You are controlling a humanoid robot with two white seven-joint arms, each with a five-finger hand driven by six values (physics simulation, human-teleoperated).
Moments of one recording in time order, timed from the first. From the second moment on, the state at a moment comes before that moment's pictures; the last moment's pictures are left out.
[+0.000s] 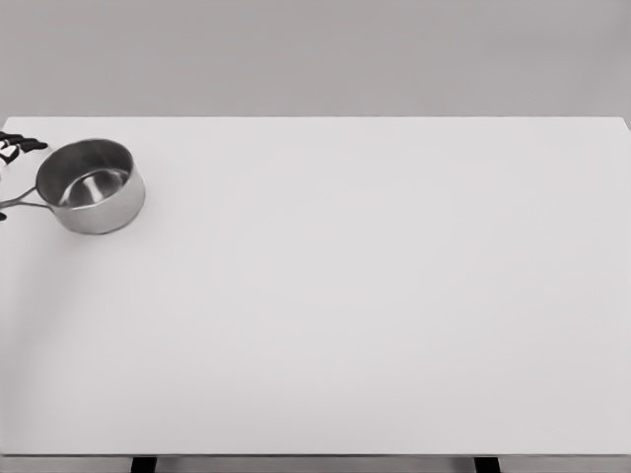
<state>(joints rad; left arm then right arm) -0.38 0.88 -0.17 -1.12 -0.64 -0.61 -0.16 0.00 0.00 -0.13 0.07 -0.01 -0.27 0.07</state>
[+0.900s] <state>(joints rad) -0.46 0.78 -0.18 -1.01 -0.74 -0.61 -0.16 0.00 0.00 -0.13 0.07 -0.01 -0.27 0.07</state>
